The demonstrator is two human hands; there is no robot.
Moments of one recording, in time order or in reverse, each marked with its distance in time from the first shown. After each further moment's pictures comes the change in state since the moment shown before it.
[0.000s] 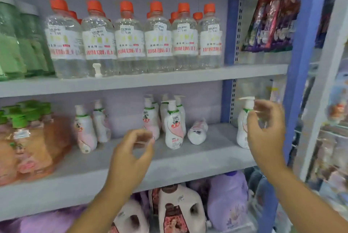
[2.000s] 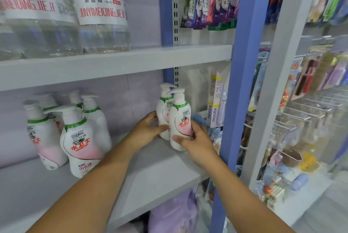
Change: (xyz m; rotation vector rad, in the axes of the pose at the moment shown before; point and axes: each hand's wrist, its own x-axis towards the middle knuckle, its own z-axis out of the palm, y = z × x) left_hand 0.141 -0.073 0.329 -0.400 -0.681 -0.354; right_hand 0.044 0.200 0.017 -0.126 -0.515 0.609
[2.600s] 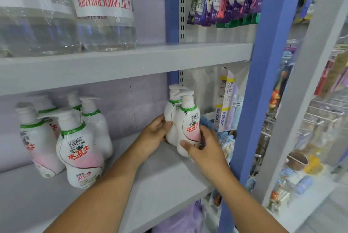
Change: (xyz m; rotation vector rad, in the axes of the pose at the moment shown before) left_hand 0.002 -0.008 0.011 -0.167 -0.064 0.049; right_hand -0.001 0.011 0.005 -0.017 0.120 -0.074
